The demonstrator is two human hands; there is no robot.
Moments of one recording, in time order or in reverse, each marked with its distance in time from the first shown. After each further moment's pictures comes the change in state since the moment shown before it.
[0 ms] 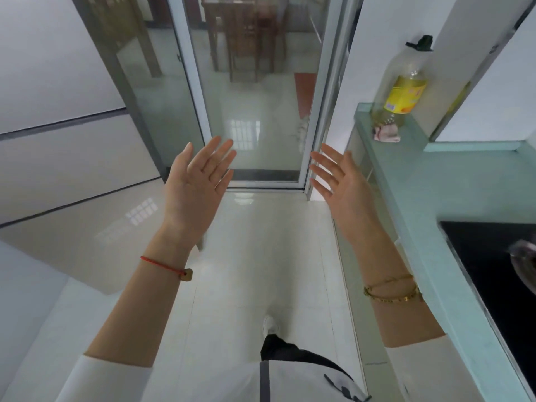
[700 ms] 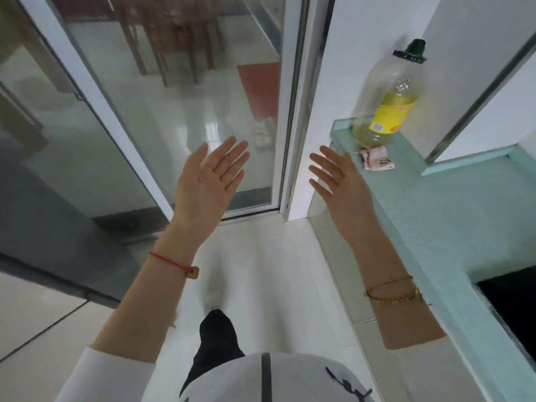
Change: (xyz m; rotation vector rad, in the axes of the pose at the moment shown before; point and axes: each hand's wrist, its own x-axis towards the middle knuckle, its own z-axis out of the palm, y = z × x) left_hand 0.401 -0.030 -0.009 0.013 -0.218 -0.238; right_hand 0.333 0.004 -0.020 0.079 0.283 -0.028
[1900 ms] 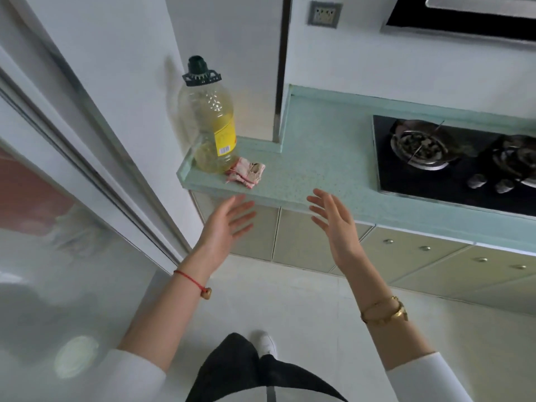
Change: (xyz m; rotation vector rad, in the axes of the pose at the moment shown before) left_hand 0.332 -0.091 0.073 0.390 -0.688 -0.830; right_hand 0.111 0.029 -0.020 -0.065 1.205 -0.227
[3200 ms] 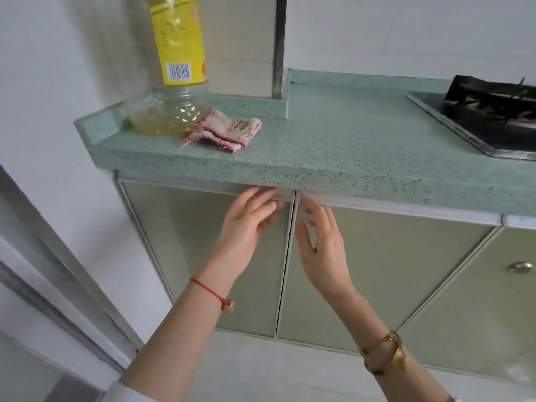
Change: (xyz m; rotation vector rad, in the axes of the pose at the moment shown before) left_hand 0.336 -0.228 -0.075 0.031 -0.239 0.428; right_hand 0.235 0.359 0.018 -0.606 0.113 -0.875
